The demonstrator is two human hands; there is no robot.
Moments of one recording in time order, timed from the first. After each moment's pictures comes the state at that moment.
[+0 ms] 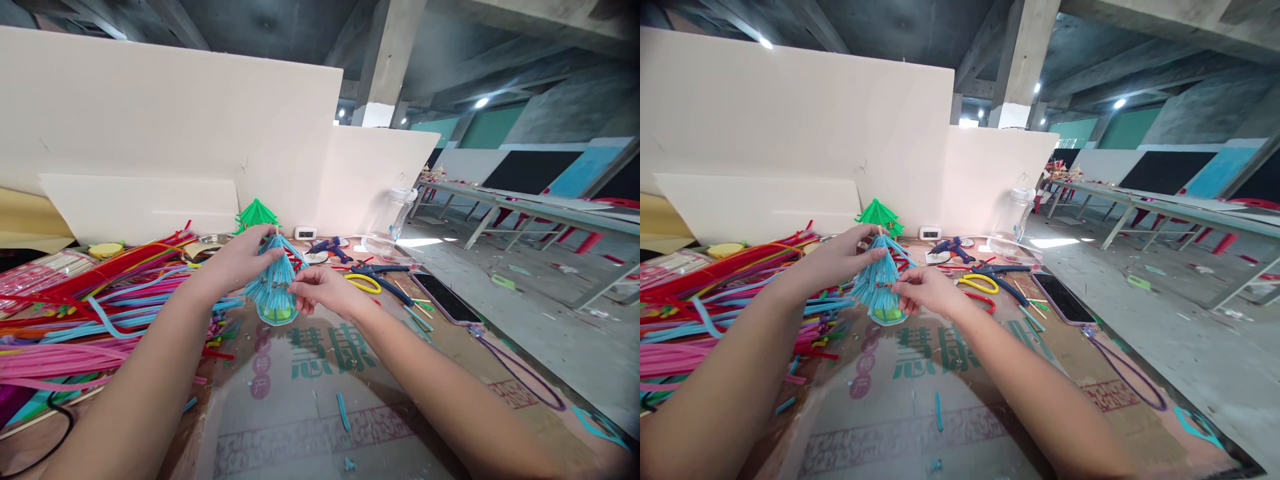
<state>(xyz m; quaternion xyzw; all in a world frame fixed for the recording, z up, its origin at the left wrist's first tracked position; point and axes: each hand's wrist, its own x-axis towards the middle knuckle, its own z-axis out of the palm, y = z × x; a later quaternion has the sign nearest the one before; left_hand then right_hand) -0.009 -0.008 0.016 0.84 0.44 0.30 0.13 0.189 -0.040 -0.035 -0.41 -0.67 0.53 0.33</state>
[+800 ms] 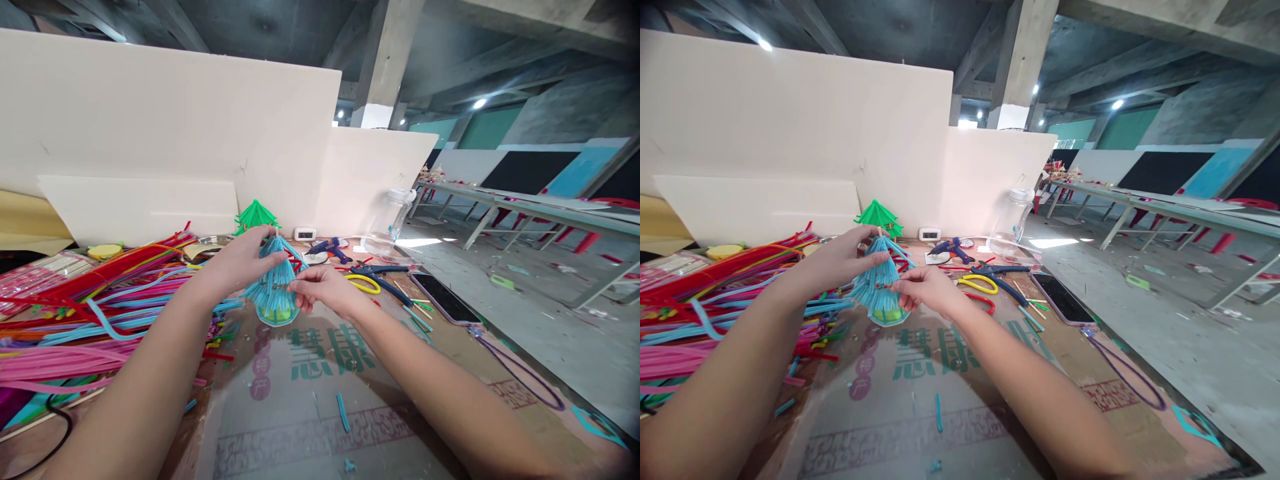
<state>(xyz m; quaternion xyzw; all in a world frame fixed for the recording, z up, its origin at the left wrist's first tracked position) -0.006 -0.010 0.018 0.84 0.44 0.29 0.13 0.189 -0.038 -0.037 -0.42 -0.64 0.53 0.37</state>
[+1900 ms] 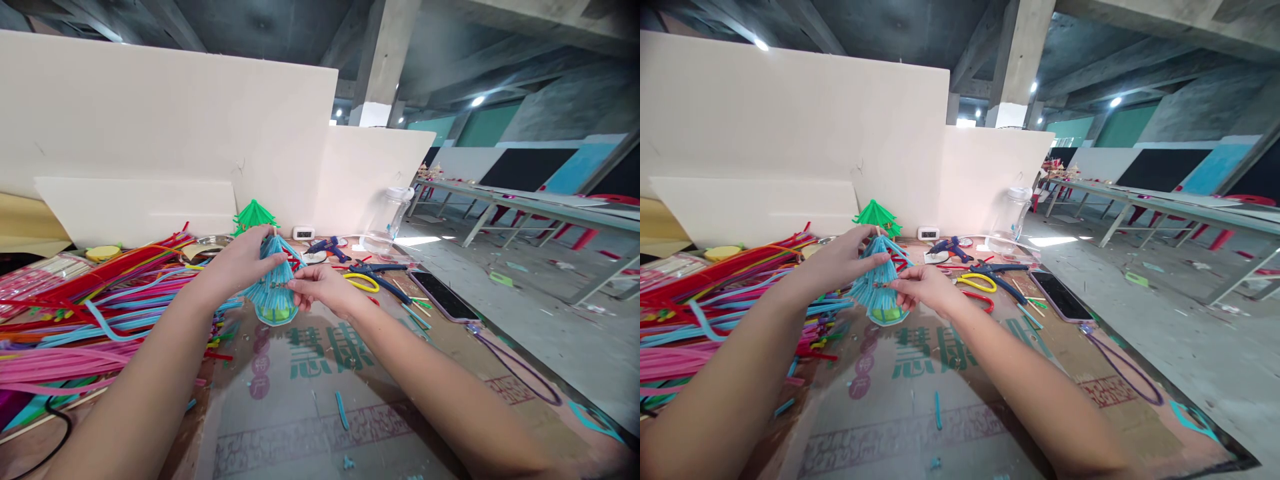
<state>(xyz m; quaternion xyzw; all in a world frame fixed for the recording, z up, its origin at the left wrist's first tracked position) -0.003 -0.009 0.016 0.85 0.43 0.29 0.10 0.191 -0.037 -0.038 -0.41 -0.62 0.56 0.36</state>
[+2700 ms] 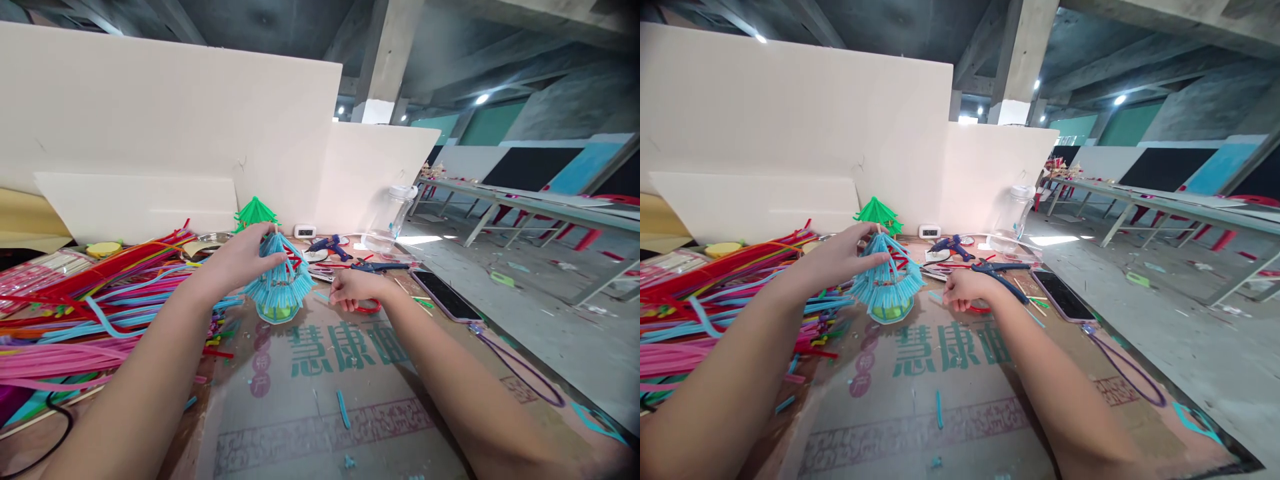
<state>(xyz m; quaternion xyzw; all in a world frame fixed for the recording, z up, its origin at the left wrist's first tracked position) -0.008 -0.010 0.017 0.84 0.44 0.27 0.13 0.273 -0.001 -0.052 -0.57 -0.72 0.39 0.05</state>
